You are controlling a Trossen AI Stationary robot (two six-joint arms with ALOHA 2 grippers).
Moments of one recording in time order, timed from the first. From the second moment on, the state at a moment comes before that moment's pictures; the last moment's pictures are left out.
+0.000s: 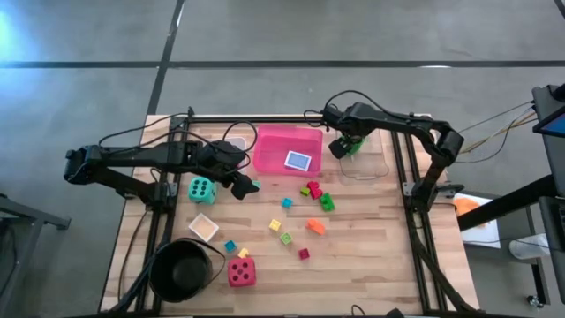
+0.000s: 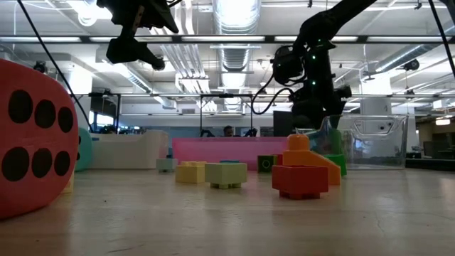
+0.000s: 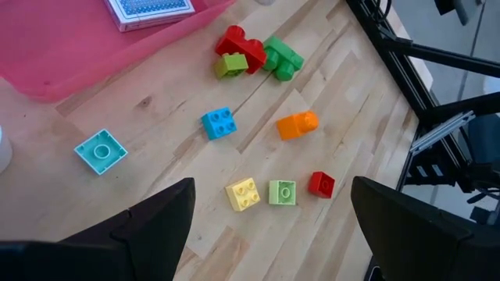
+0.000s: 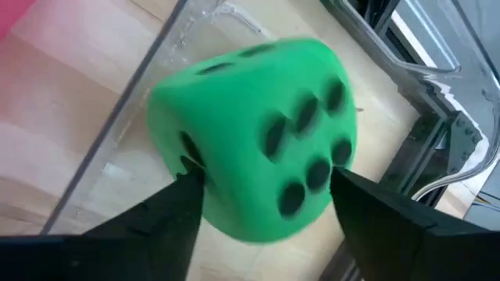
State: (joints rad) left arm 0.08 1.19 1.03 -0.64 0.10 -0.81; right arm -0.58 1.75 1.30 -1.13 0.38 0.39
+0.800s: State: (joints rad) left arm 0.06 1.19 1.03 -0.64 0.10 -0.73; right arm -0.34 1.36 1.37 -1.18 0.13 0.49
